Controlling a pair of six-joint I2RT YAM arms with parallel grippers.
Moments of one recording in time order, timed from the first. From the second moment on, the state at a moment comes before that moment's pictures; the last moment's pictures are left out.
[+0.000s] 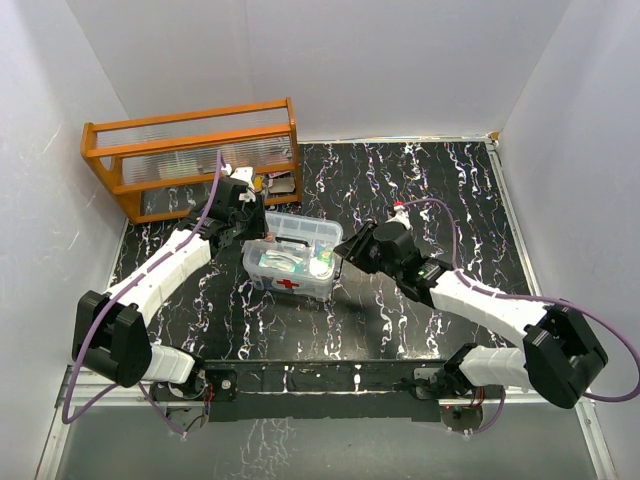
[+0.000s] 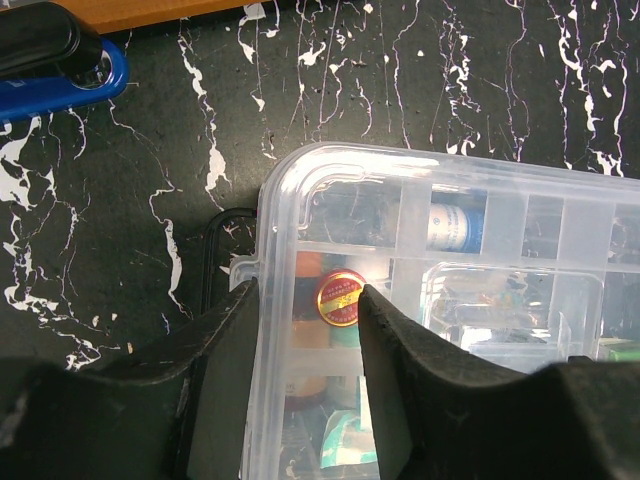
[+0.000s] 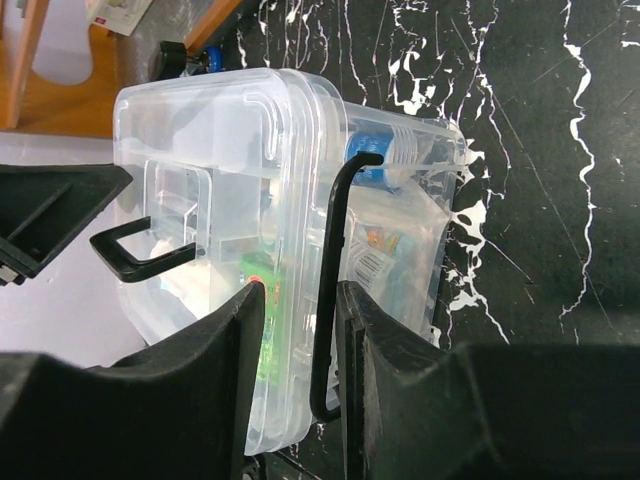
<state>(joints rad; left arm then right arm) -0.42 1.38 1.03 -0.43 -0.06 -0.34 0.70 1.22 0.66 0.07 0.08 1.07</state>
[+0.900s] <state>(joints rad) -0.42 1.38 1.03 -0.43 -0.05 -0.34 0.79 1.32 0.92 -0.28 0.27 0.99</state>
